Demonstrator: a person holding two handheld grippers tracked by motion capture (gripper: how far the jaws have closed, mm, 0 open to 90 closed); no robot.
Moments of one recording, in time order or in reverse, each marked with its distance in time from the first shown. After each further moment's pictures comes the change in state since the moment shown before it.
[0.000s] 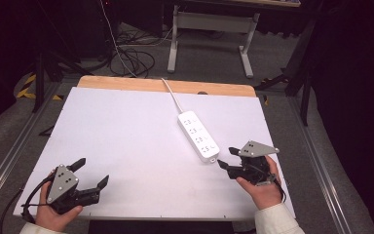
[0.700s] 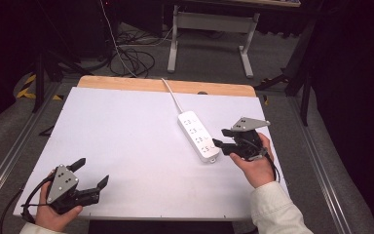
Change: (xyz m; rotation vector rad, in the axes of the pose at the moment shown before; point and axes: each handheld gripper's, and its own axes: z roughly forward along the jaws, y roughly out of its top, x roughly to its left) left arm 0.001 0.000 0.000 -0.002 0.005 0.007; right arm -0.025 0.052 0.024 0.023 0.005 0.005
